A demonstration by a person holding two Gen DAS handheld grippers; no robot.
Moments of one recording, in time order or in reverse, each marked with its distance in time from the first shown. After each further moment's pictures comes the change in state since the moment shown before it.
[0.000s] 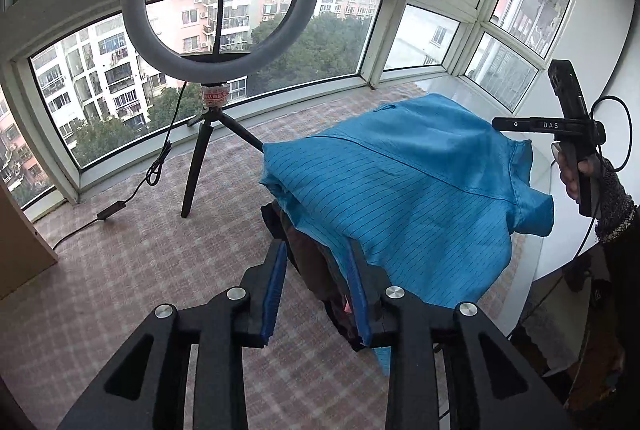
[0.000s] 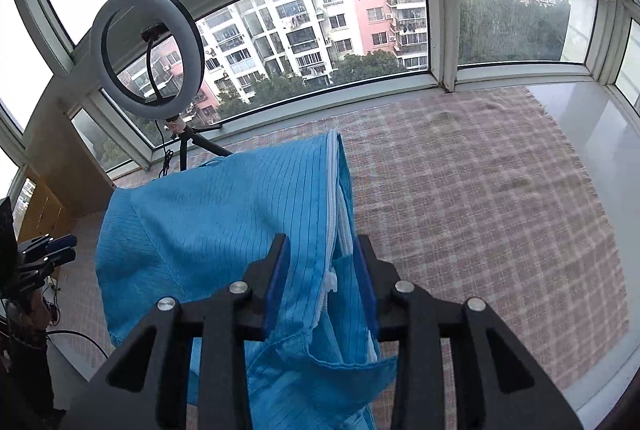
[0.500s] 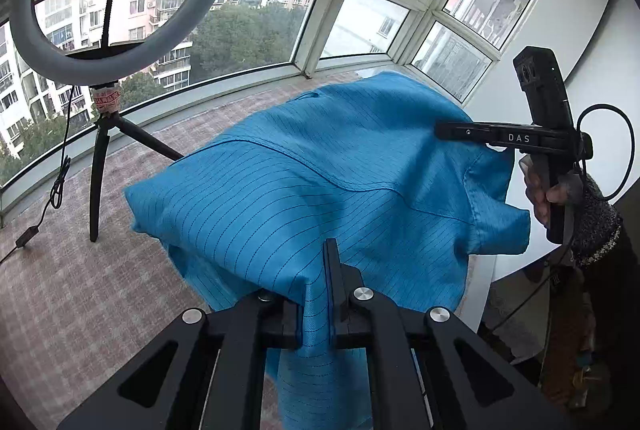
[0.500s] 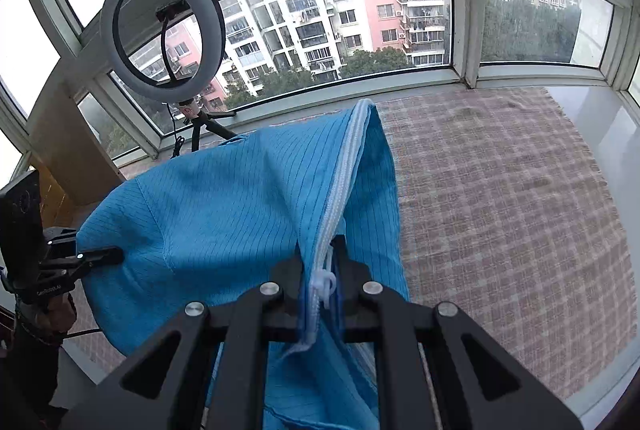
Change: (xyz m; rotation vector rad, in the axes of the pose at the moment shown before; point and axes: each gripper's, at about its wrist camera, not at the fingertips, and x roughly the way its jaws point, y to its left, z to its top) left arm 0.087 -0.036 0.016 0.038 0.102 -0.232; right arm 0.042 0.007 -0.008 0.018 0.080 0.084
